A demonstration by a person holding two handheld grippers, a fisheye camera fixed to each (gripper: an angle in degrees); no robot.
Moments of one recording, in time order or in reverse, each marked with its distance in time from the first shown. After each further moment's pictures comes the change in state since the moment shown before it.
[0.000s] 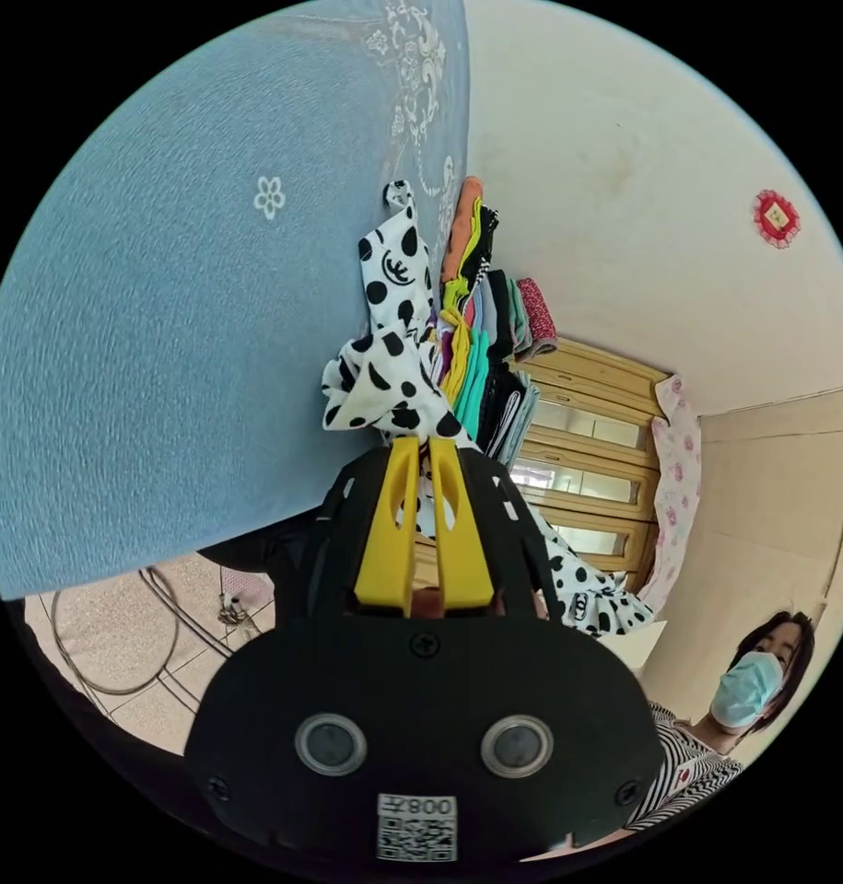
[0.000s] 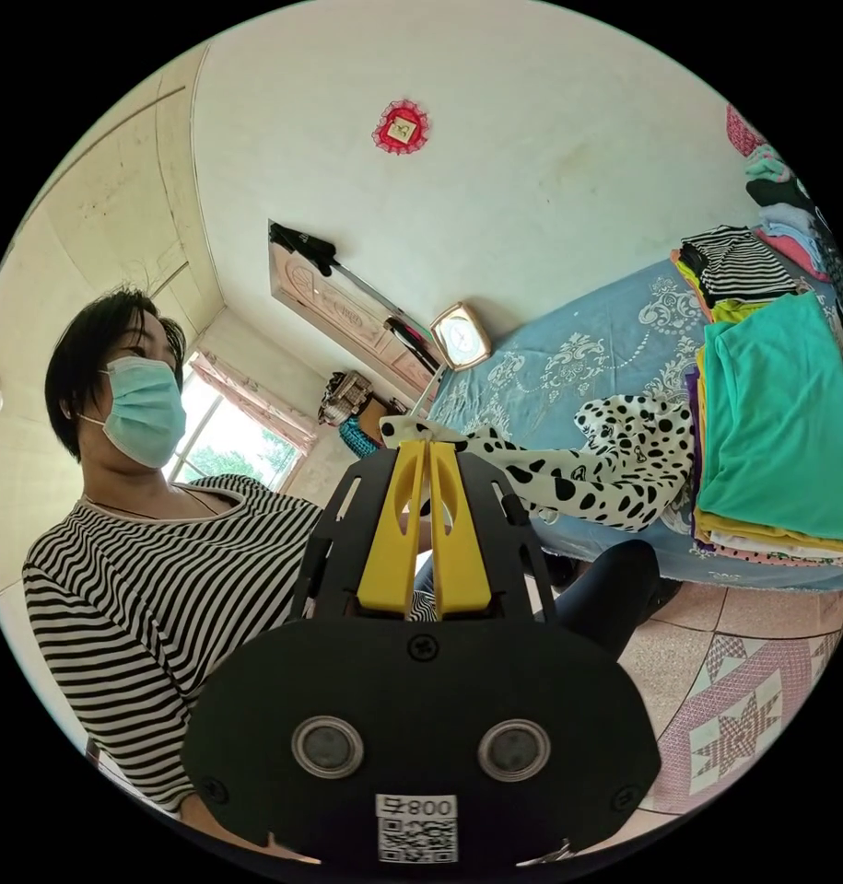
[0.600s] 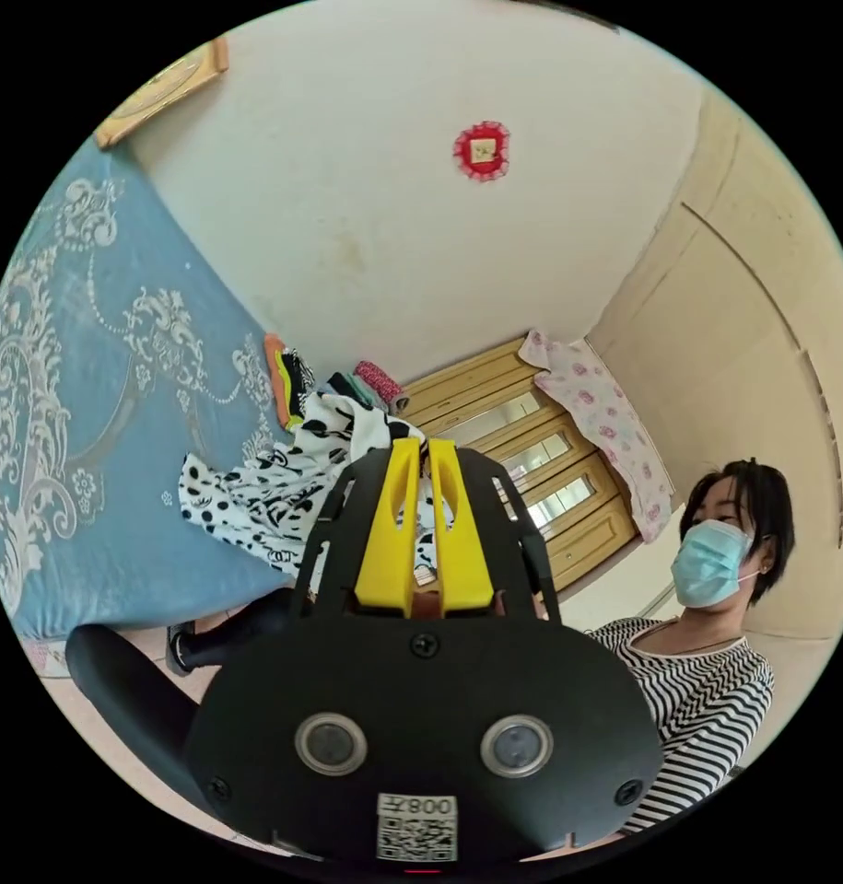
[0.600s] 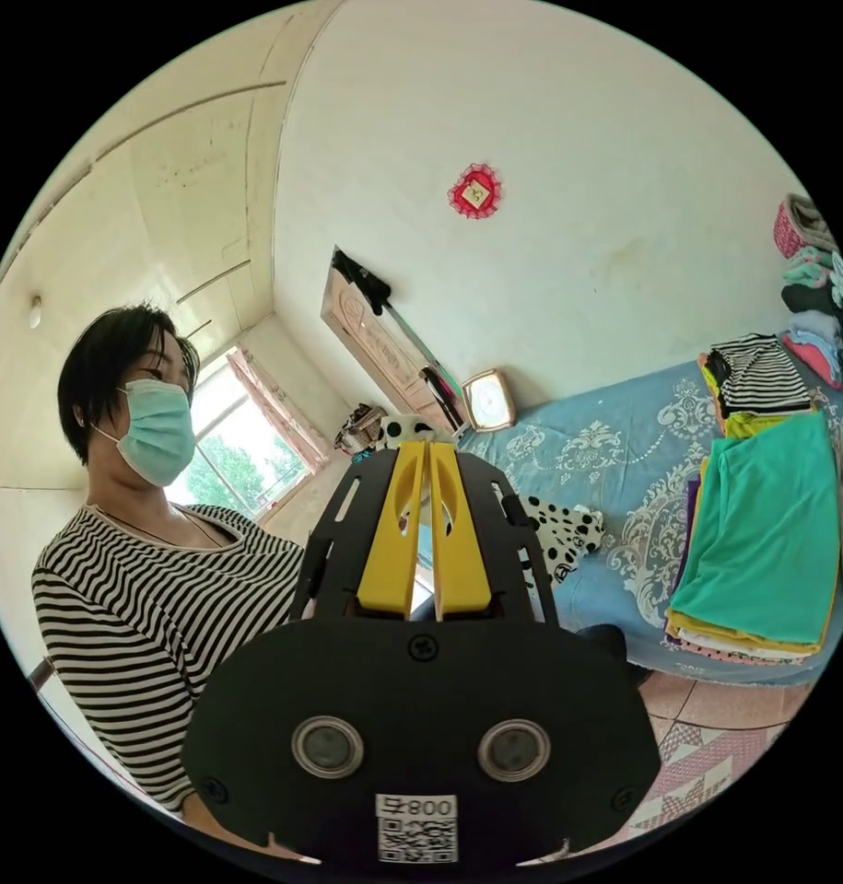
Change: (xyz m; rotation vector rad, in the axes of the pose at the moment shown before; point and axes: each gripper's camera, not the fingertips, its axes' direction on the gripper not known) left arm 0.318 0.230 -0.155 0.273 0.110 0.607; right arm 0.012 0.105 -0.024 0.168 -0.037 -0.211
